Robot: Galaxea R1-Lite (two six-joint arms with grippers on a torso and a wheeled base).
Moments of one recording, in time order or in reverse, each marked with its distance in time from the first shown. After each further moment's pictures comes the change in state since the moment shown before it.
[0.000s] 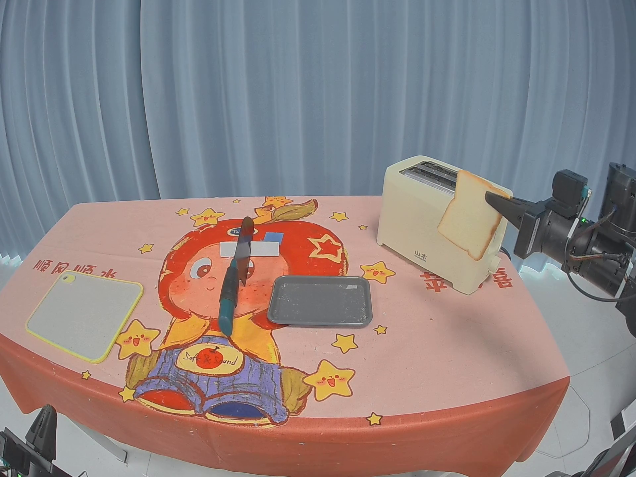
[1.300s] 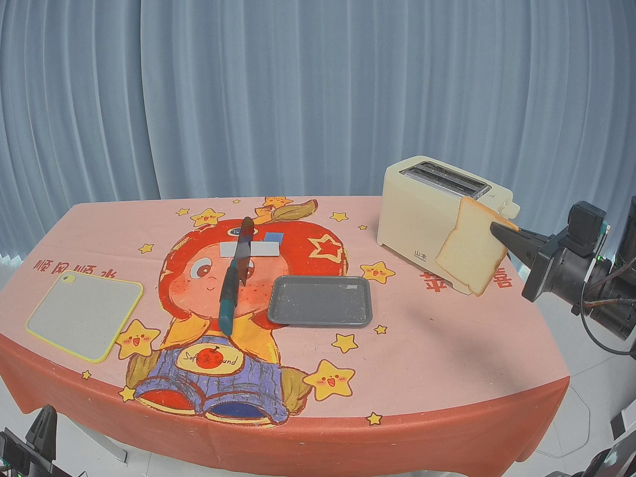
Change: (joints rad) left arm 0.000 0.000 0.000 0.000 0.000 0.000; right arm 0.132 -0.132 0.172 -0.038 -0.108 0.047
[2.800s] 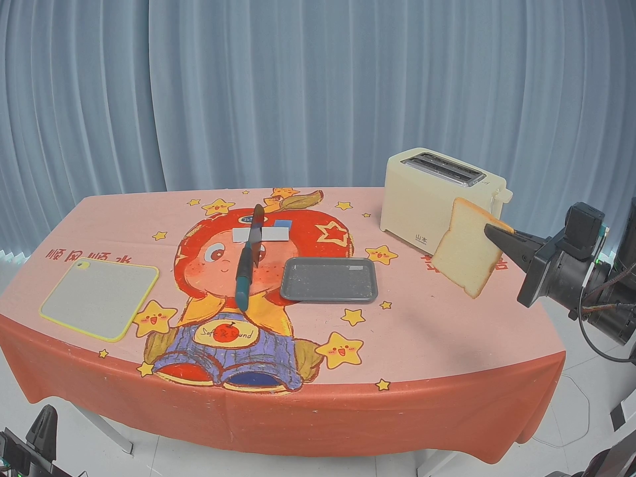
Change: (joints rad) left arm 0.000 0.000 0.000 0.000 0.000 -0.001; right arm 0.054 -0.004 -0.001 0.000 -0.033 -0.001
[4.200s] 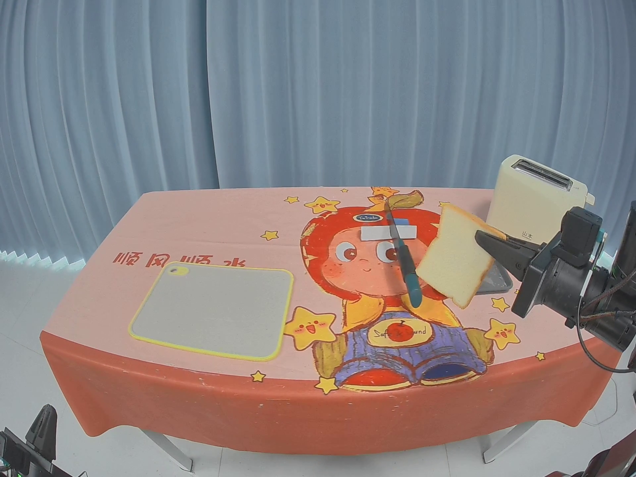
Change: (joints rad) left arm 0.000 0.000 0.000 0.000 0.000 0.001; right arm 0.050 -0.002 0.004 -0.001 -0.003 0.004
